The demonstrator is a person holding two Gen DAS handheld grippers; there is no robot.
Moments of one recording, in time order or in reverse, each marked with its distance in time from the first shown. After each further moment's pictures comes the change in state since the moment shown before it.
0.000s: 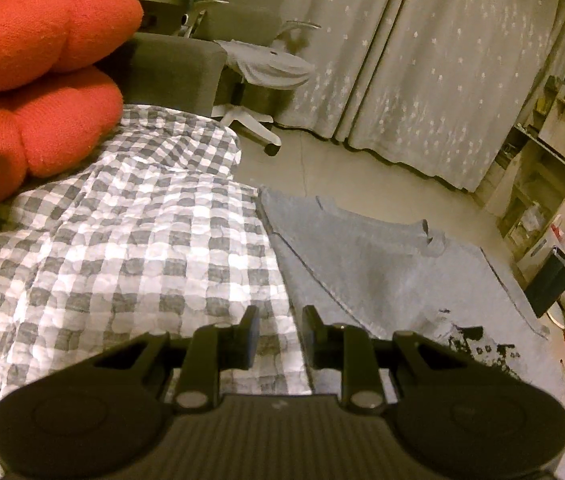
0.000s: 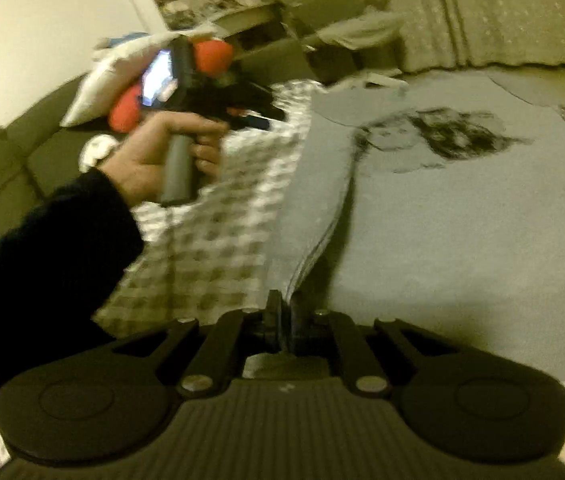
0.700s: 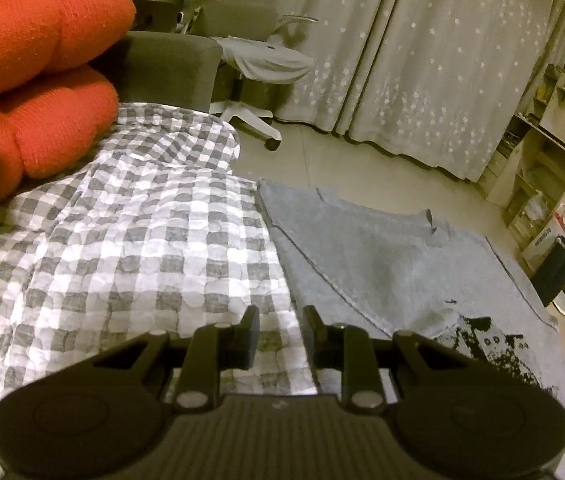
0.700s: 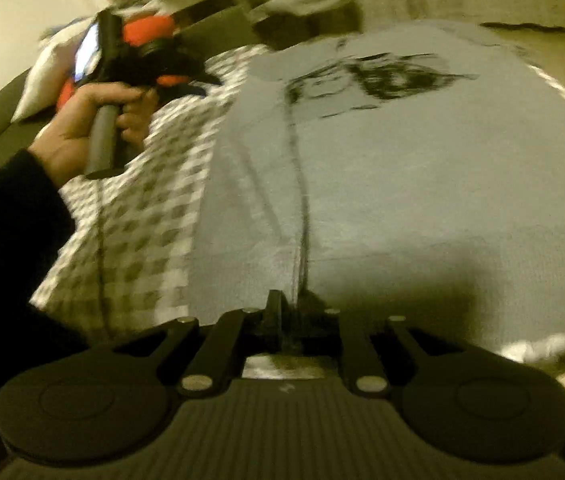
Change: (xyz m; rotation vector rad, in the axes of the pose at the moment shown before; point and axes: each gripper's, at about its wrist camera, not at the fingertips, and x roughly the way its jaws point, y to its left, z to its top) left arm 0.006 -0.002 -0.001 0.017 0.015 0.009; right arm -0.003 -0.024 0.011 -0.010 0.073 0.002
